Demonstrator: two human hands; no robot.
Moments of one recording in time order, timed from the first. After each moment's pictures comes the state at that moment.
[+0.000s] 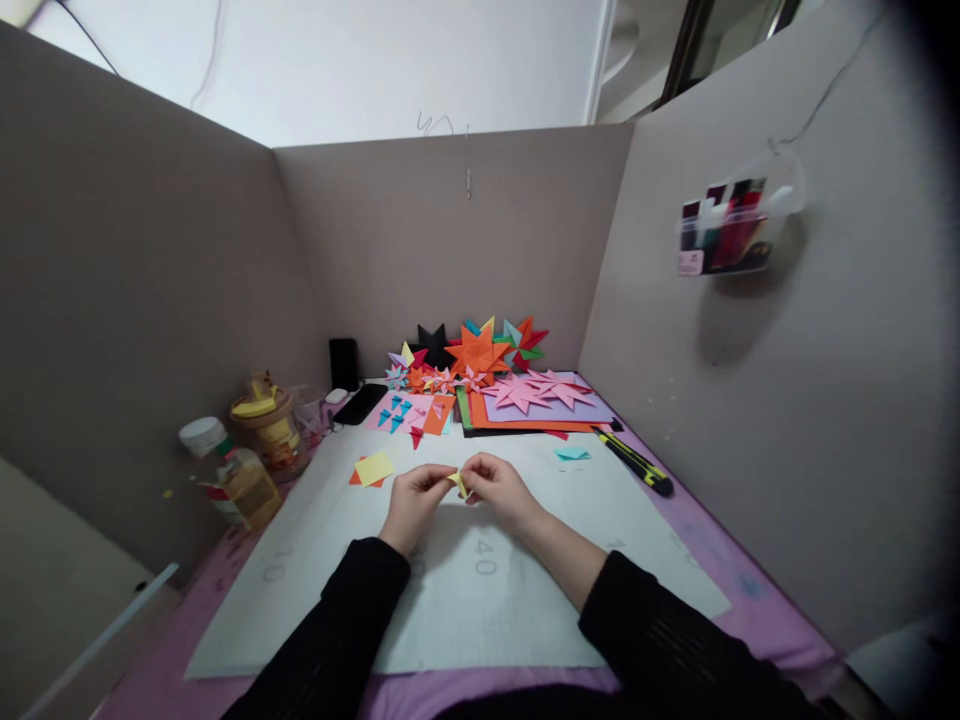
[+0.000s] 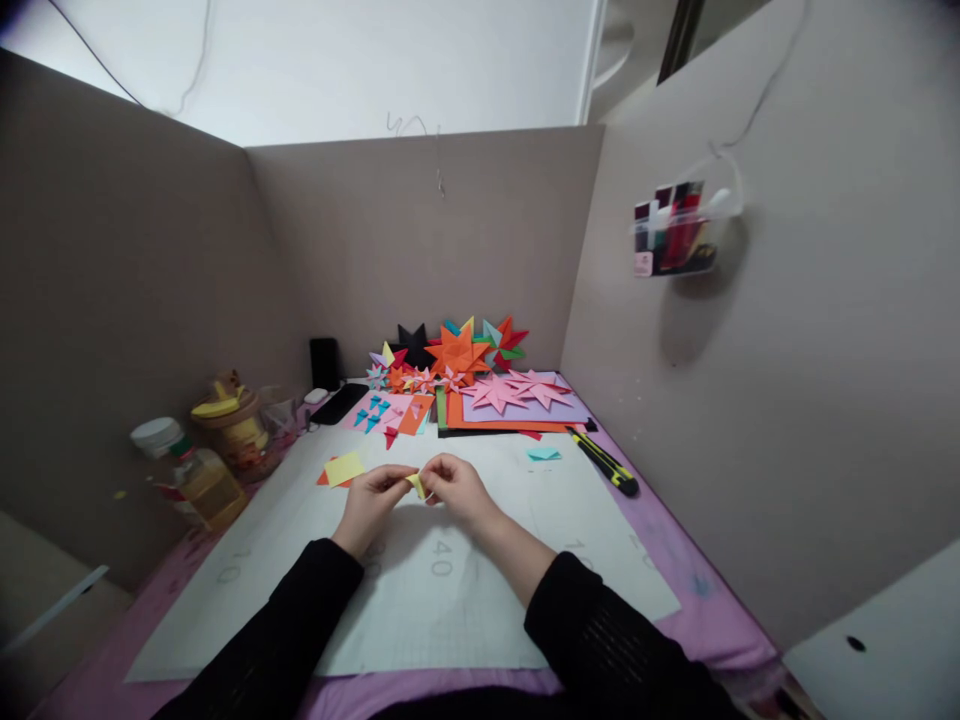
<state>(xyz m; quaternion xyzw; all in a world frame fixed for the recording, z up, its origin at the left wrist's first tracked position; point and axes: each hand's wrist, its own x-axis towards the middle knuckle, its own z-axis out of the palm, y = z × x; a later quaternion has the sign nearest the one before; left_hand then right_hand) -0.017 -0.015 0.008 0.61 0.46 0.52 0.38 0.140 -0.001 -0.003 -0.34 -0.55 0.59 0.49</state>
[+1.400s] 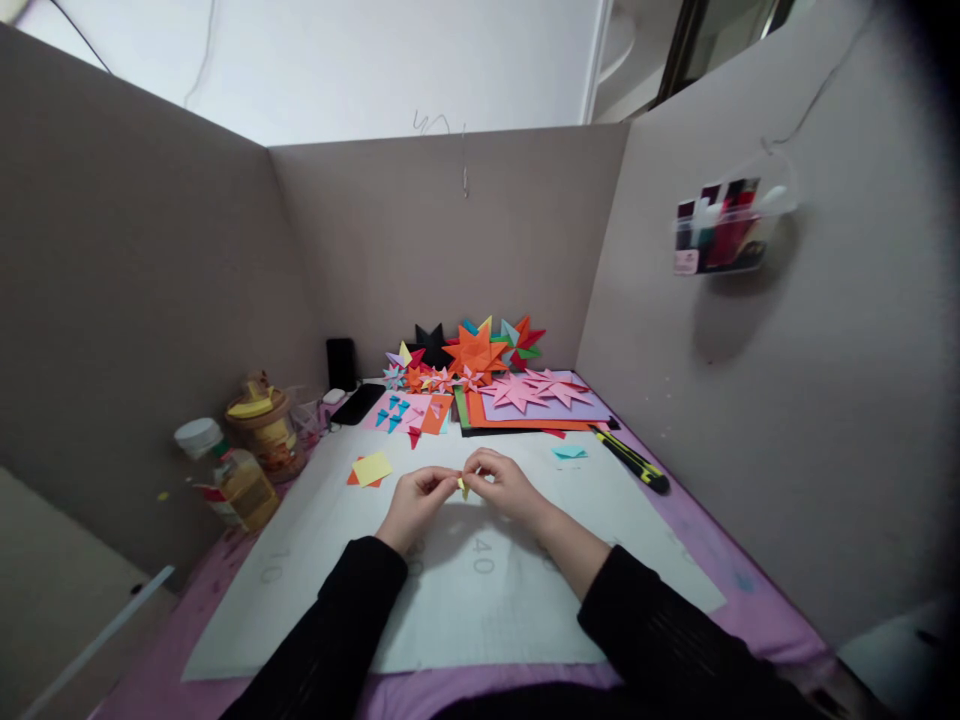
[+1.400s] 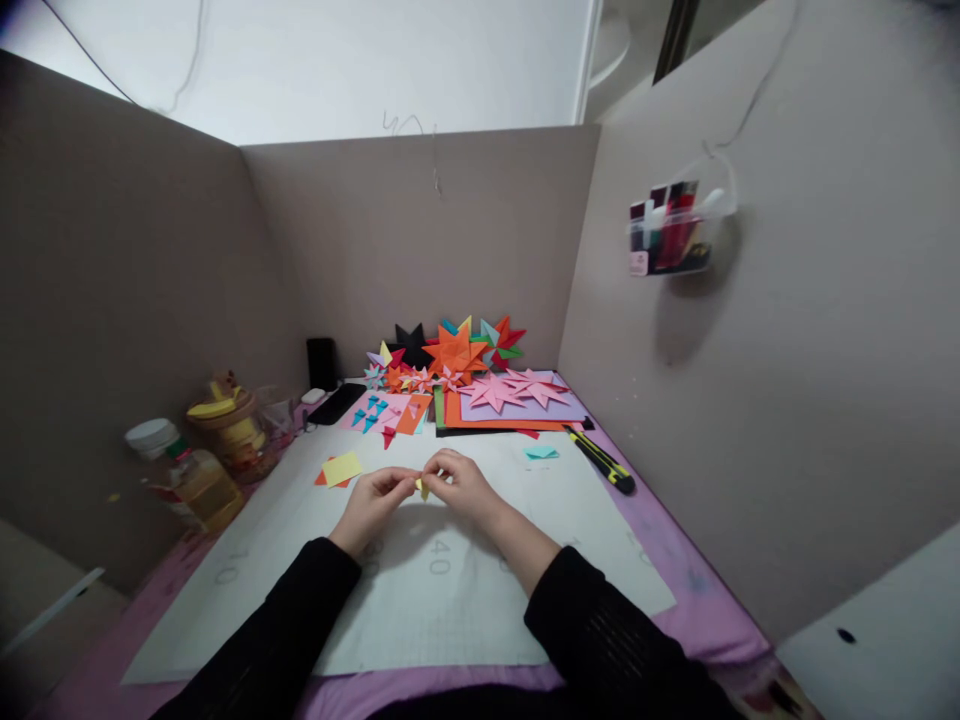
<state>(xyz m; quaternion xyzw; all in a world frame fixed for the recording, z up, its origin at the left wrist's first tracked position) -0.017 -0.017 0.009 0.65 0.43 0.47 0.41 0.156 -0.002 0.018 -0.34 -0.76 0.31 0.45</state>
